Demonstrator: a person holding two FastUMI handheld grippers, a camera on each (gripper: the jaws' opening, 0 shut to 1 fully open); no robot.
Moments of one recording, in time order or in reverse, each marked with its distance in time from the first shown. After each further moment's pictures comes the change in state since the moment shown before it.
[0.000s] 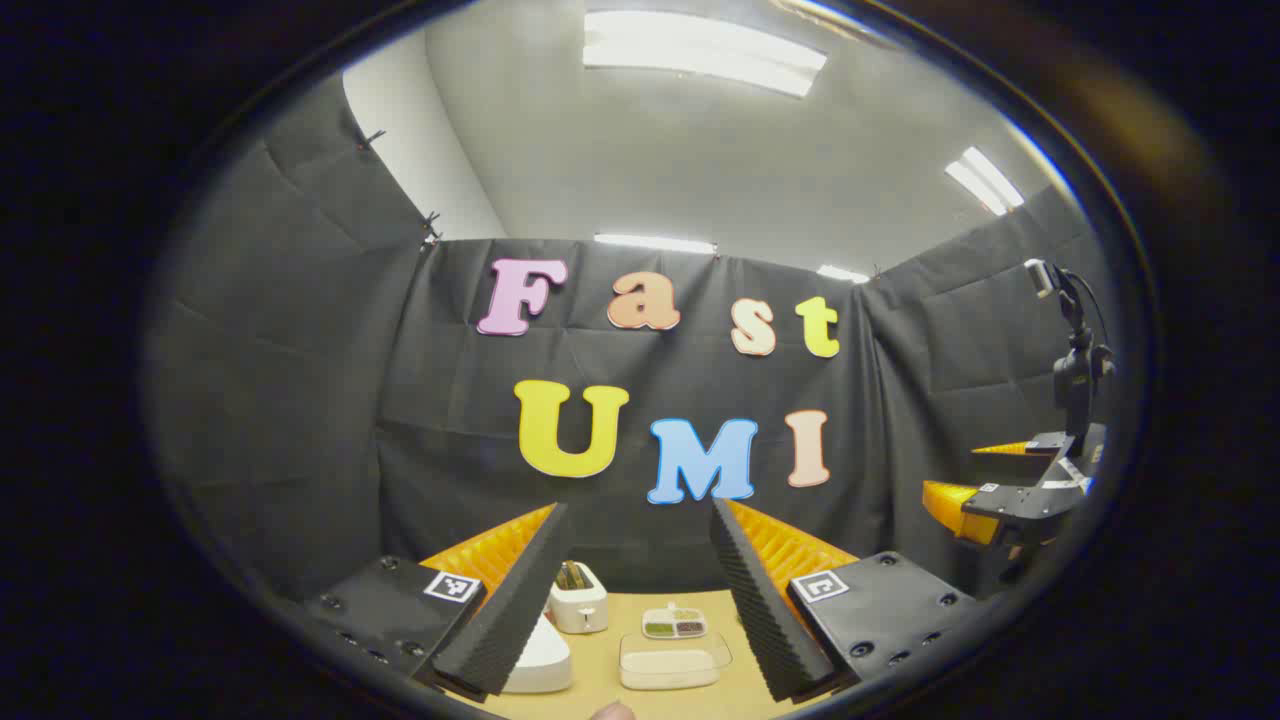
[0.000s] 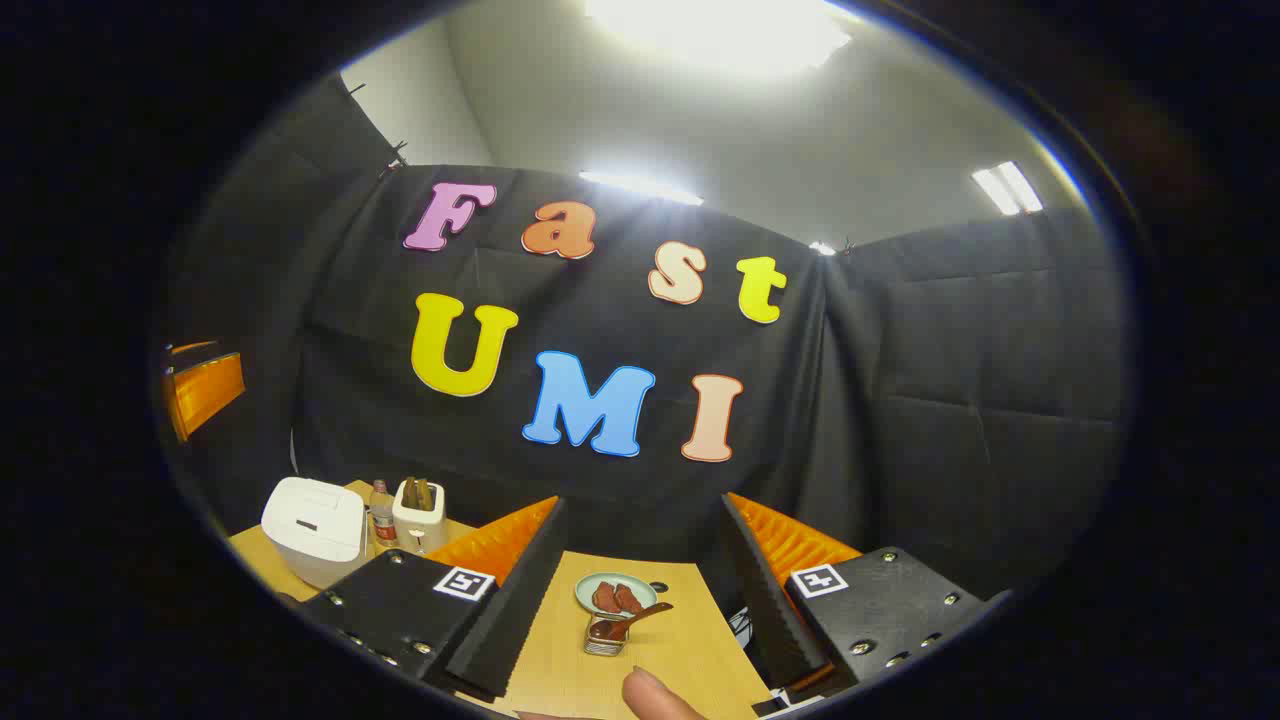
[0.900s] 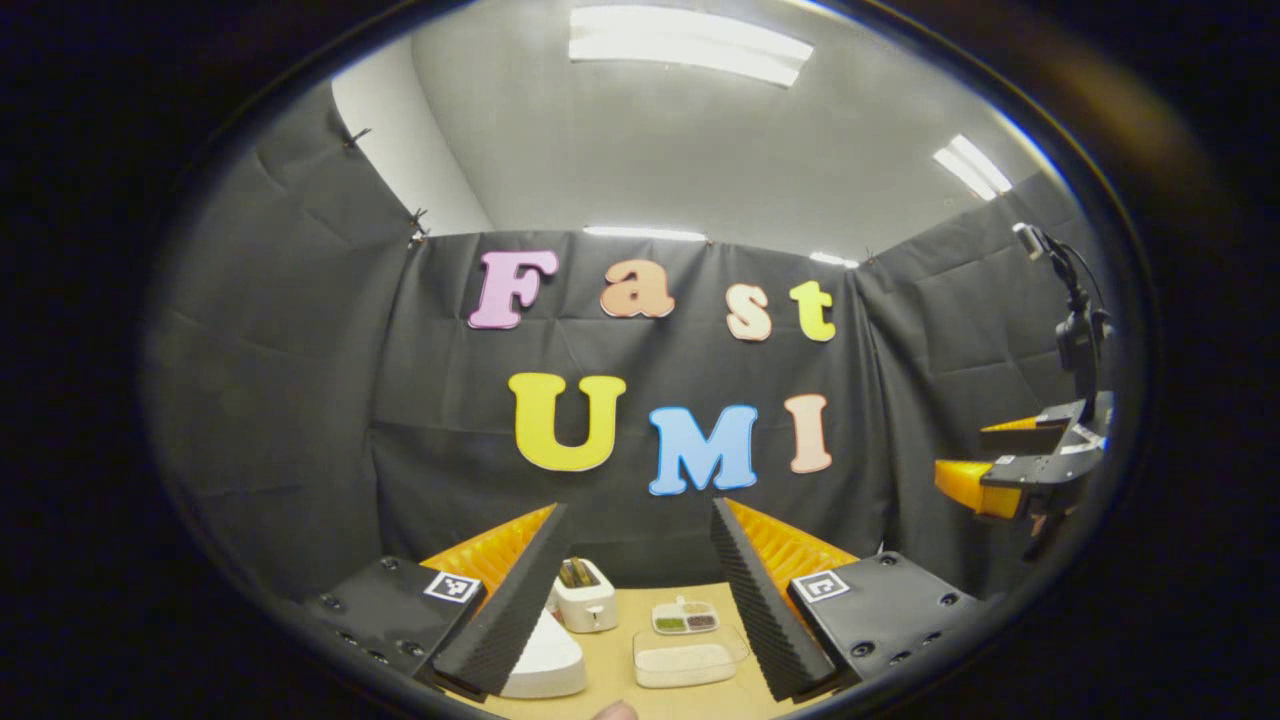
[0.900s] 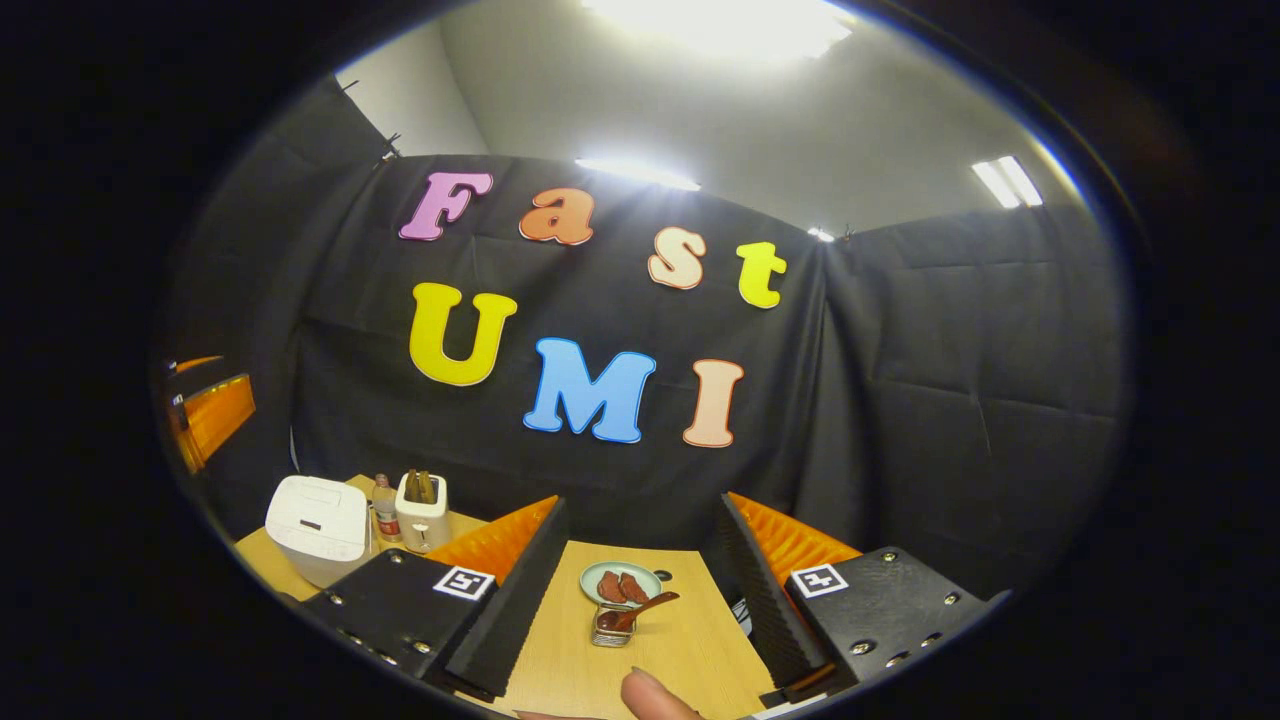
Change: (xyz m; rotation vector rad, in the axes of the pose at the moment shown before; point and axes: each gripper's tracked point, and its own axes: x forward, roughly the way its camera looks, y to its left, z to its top) left arm 0.030 0.012 -0.026 0.042 0.037 -0.028; right arm 0.004 0.008 0.006 0.029 0.038 -0.016
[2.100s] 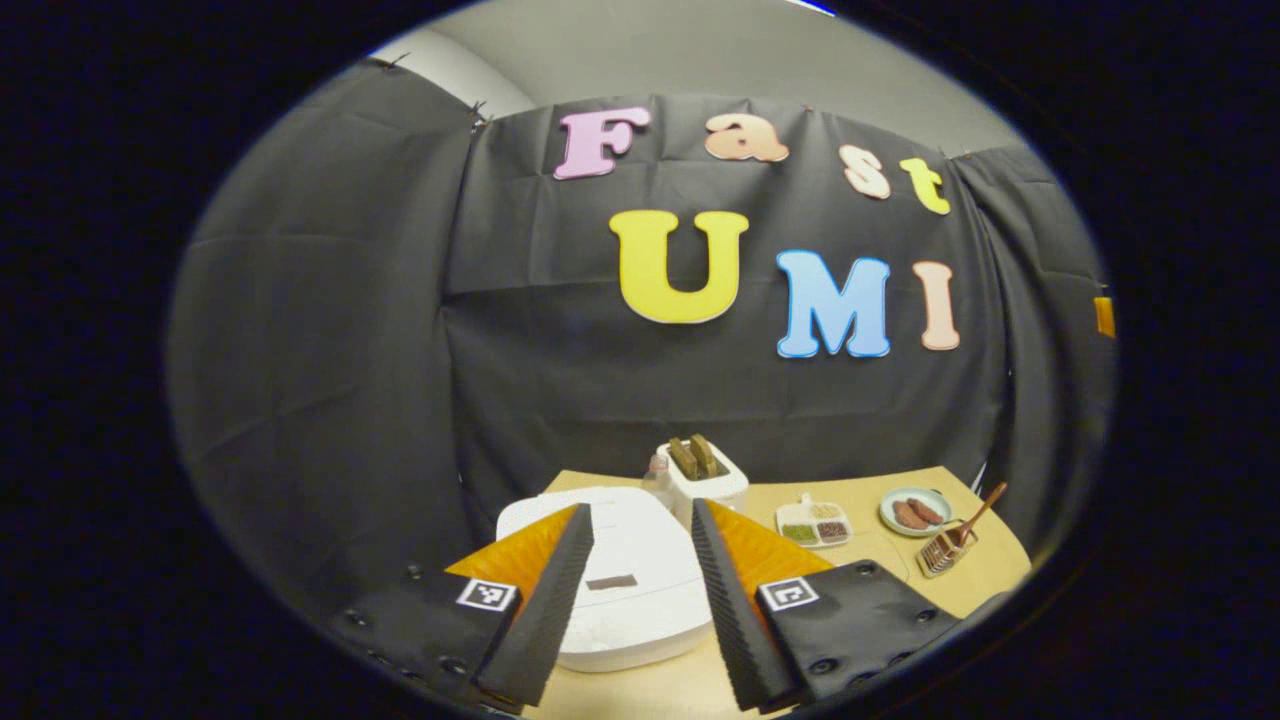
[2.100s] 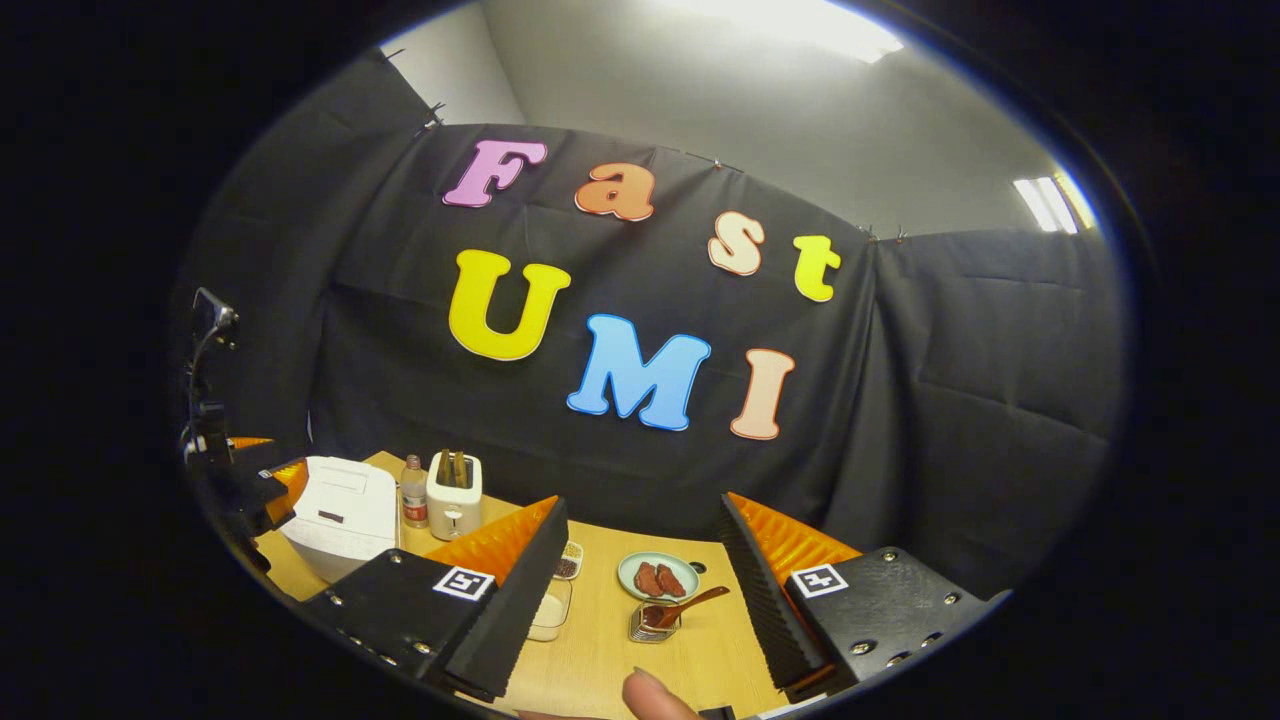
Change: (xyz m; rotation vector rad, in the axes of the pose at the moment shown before) left arm 0.079 0.178 -0.237 0.005 0.392 0.277; right arm 0.028 0.113 -0.021 -0.095 0.091 0.086
